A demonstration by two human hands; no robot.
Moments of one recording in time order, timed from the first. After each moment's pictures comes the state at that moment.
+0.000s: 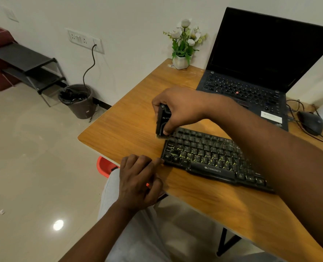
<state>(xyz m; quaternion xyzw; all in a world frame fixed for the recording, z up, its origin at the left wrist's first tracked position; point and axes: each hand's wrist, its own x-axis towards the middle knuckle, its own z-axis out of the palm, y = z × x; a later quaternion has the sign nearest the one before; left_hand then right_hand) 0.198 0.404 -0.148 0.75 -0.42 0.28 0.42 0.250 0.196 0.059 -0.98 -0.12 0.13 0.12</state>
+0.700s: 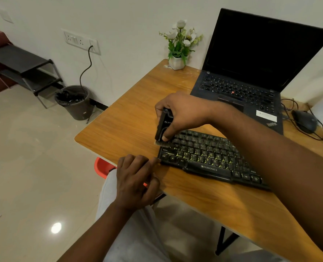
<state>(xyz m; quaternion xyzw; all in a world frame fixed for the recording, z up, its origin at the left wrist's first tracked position) 0.199 0.404 -0.148 0.74 -0.43 0.29 0.42 0.232 0.187 0.048 -0.96 -0.09 0.14 0.21</state>
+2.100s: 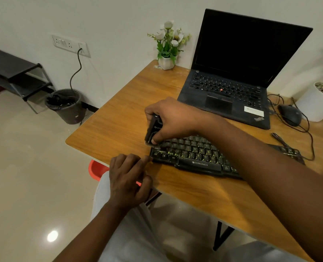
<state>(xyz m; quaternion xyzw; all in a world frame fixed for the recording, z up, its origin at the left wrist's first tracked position) 0.198 0.405 -0.146 0.76 -0.43 0.27 0.40 0.204 0.204 0.044 -0.98 -0.07 0.08 0.17</state>
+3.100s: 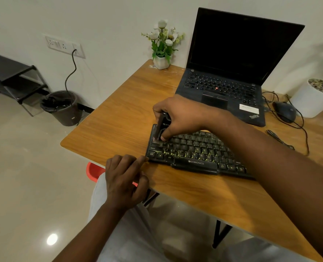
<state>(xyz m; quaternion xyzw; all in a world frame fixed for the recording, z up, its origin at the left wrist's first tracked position) 0.196 0.405 -0.143 0.76 -0.42 0.27 0.40 0.196 0.174 0.047 -0.98 -0.04 0.10 0.17</state>
